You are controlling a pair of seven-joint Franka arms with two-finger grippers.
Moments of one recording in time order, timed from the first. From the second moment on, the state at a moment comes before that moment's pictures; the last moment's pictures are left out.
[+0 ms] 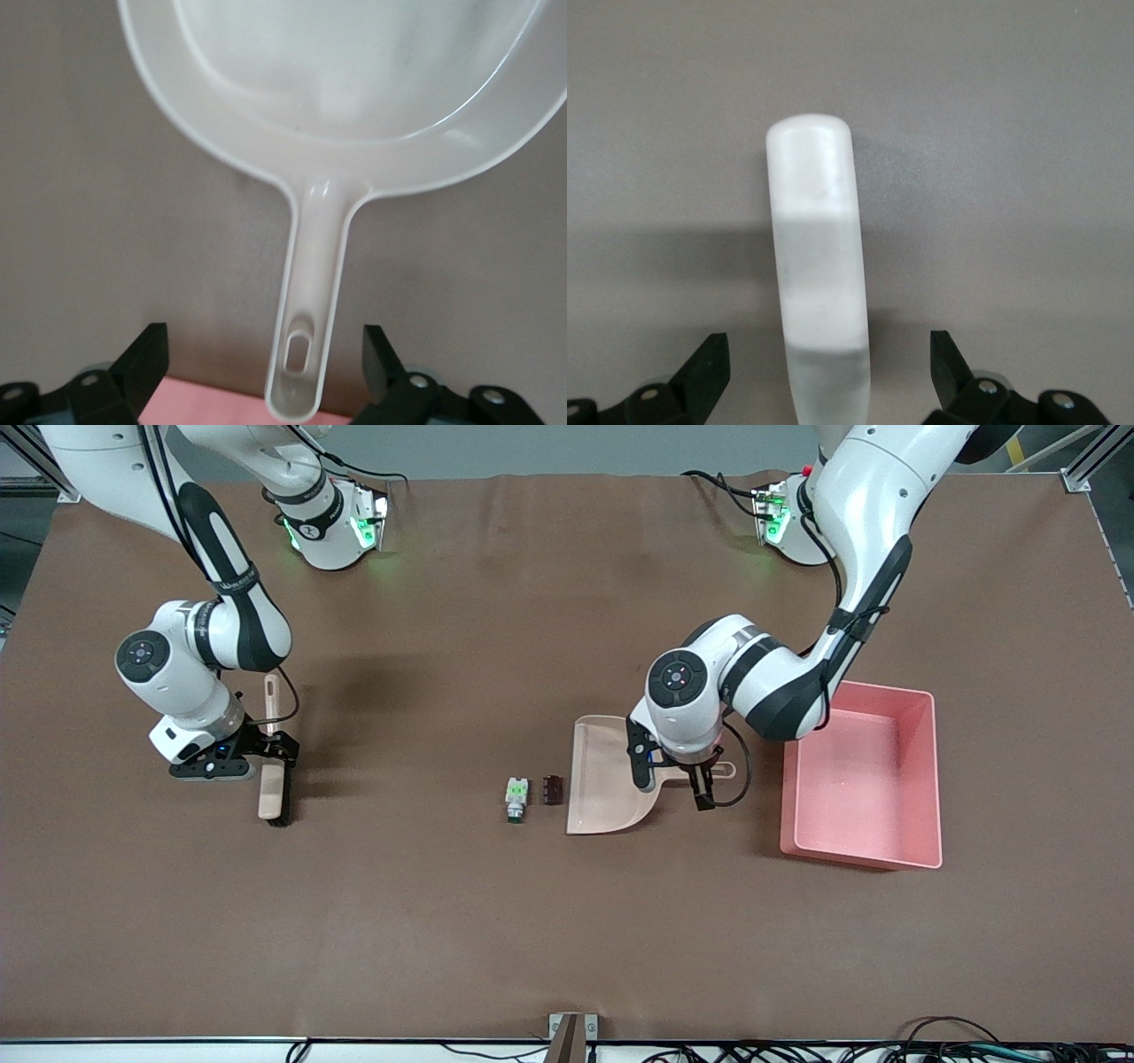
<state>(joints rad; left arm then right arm) -0.24 0.62 -0.44 -1.64 0.56 2.03 0.62 0.11 0.28 -0.15 -2.37 0.02 2.76 -0.09</state>
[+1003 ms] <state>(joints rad) -0.25 0.65 -0.44 -1.65 0.57 2.06 0.75 0.11 0.29 -0.15 -2.38 0.02 2.77 -0.10</state>
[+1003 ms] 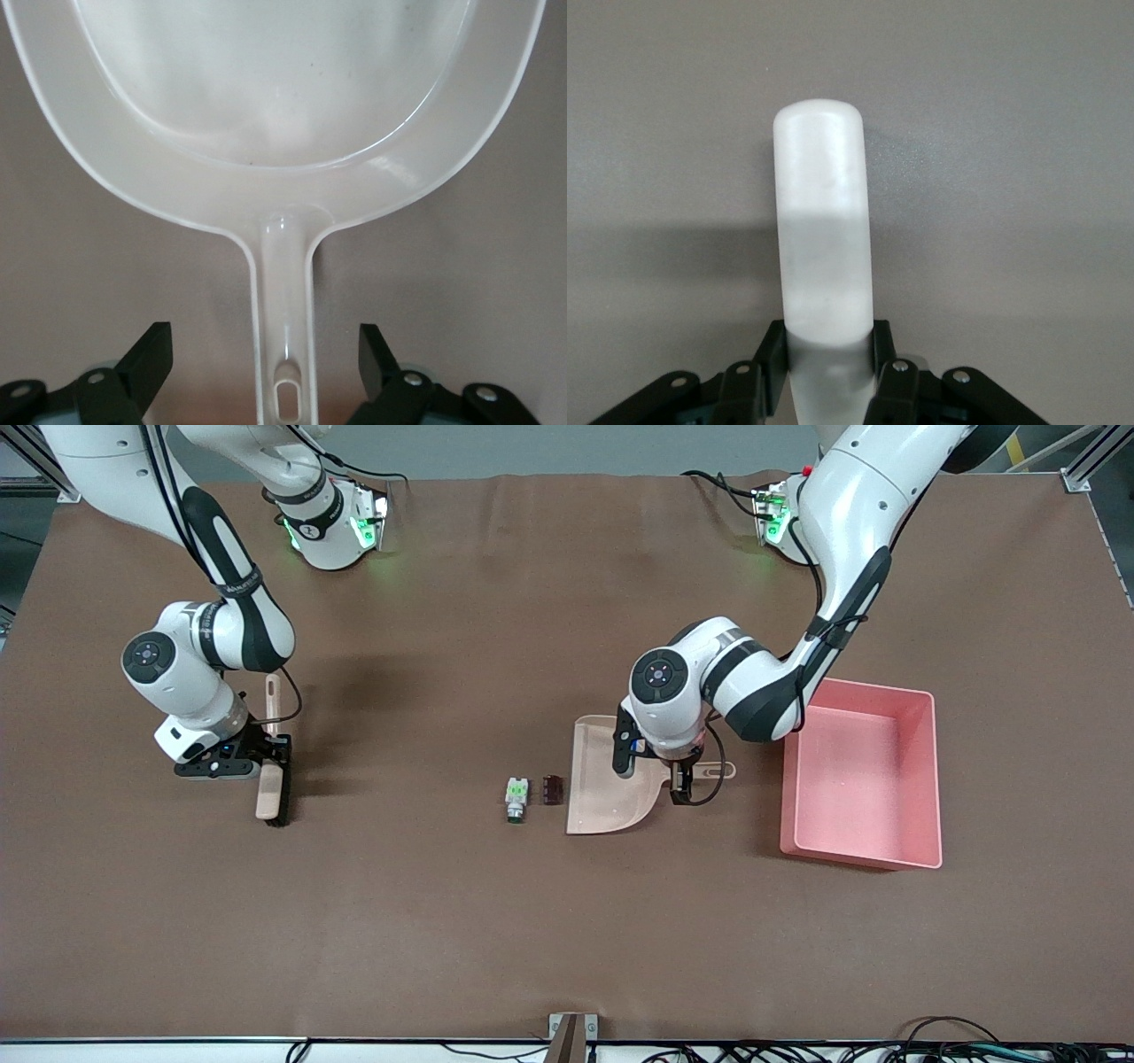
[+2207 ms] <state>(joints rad) -0.29 0.68 -0.45 -1.66 0.59 2.09 0.69 0.42 0.29 -0.14 -2.12 0.03 2.40 0.33</state>
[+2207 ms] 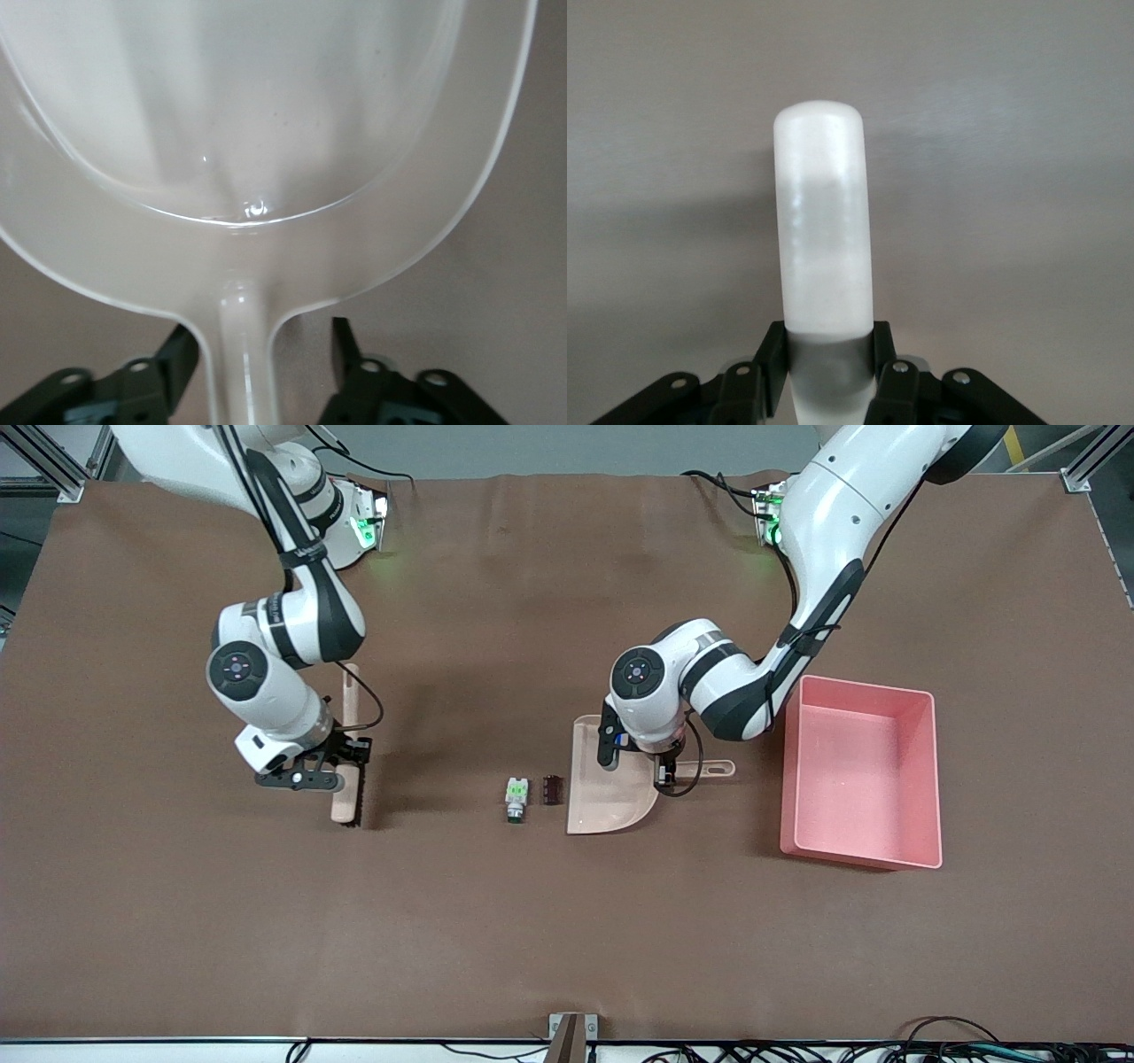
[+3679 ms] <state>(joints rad) -0.27 0.68 -0.44 -1.66 0.59 2.10 0.68 0.65 0.59 -0.13 -1.84 0.15 2.53 0.56</state>
